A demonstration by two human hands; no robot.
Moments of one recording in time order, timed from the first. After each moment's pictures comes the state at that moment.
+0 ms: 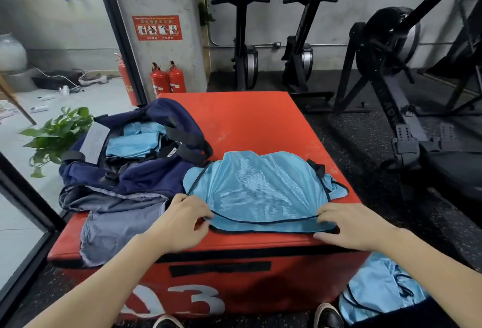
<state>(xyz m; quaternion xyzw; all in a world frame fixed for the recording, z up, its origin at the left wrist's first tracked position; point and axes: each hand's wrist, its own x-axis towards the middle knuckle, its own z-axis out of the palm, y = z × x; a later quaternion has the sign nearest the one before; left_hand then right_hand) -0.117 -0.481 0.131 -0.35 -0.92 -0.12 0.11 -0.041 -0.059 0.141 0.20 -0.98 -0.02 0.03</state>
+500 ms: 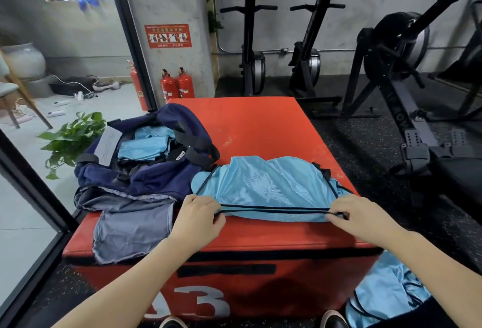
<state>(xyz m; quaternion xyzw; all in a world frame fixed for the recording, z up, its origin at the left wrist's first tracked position) -0.107 -0.450 0.129 -0.25 -0.94 -0.12 0.22 -0.046 -0.052 0.149 0.11 -0.98 0.12 0.08</state>
